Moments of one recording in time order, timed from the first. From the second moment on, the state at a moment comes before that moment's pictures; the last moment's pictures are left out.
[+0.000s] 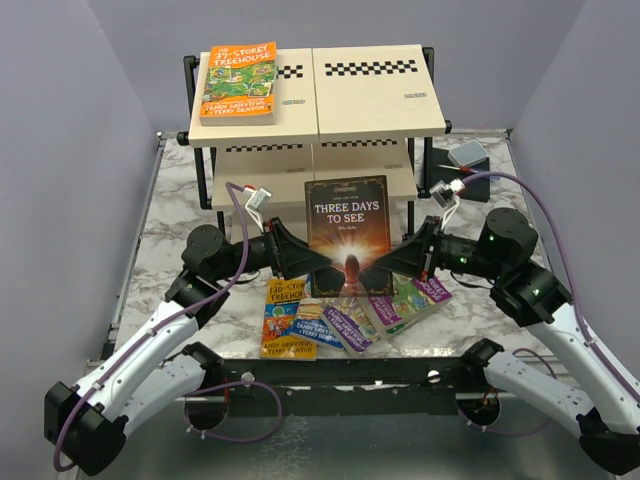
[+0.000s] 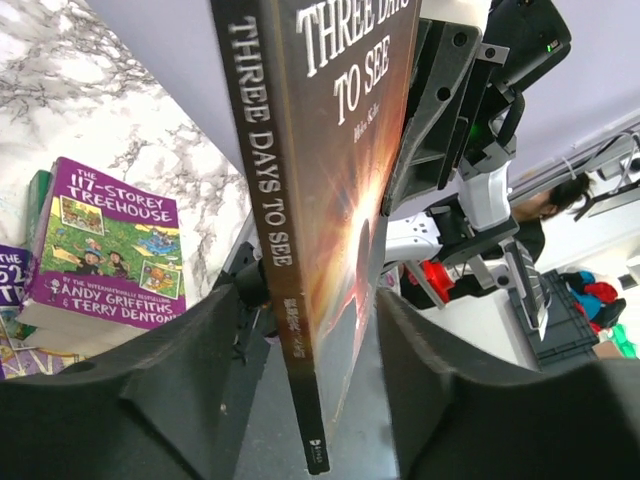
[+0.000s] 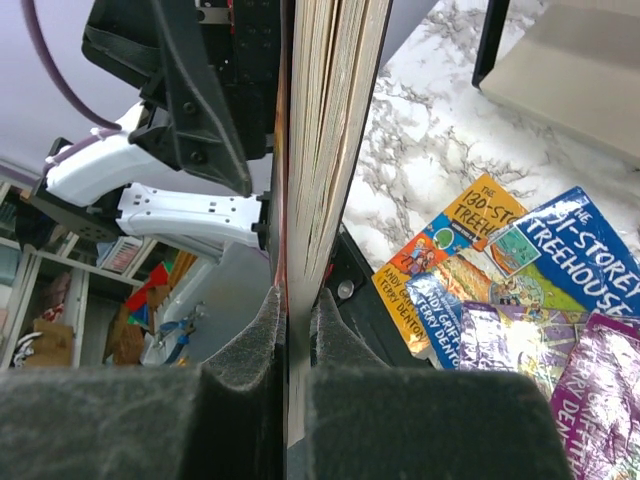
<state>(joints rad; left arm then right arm) -0.58 0.82 0.64 0.32 0.73 -0.99 0.61 0.76 0.96 -0.35 -0.61 0.64</state>
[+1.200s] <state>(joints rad) -0.58 0.73 0.53 0.67 0.72 -1.22 0.61 0.75 0.75 -0.07 -0.70 0.76</state>
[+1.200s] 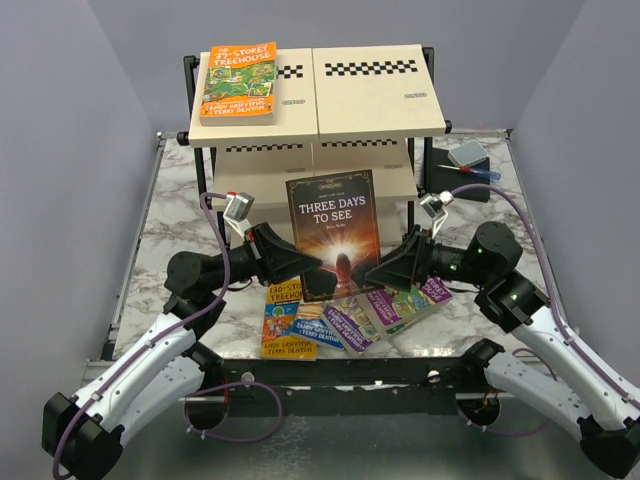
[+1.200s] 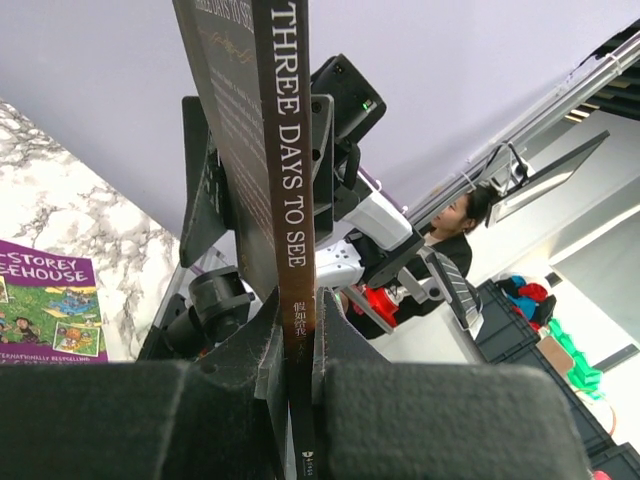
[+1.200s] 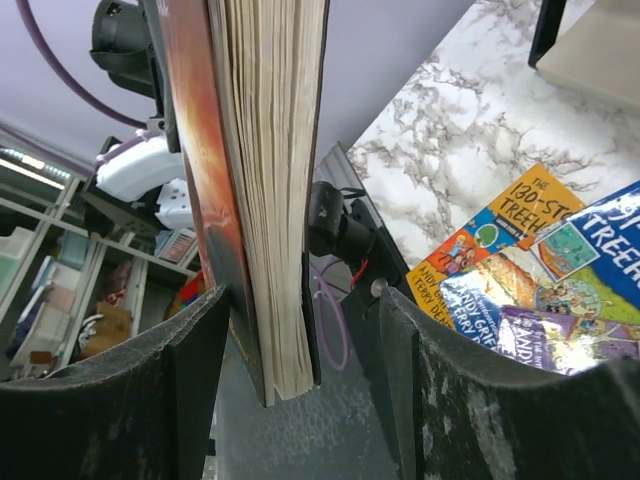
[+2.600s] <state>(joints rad) -0.58 0.71 0.65 0.10 0.51 -0.93 0.72 0.79 0.81 -0.23 -0.52 0.81</state>
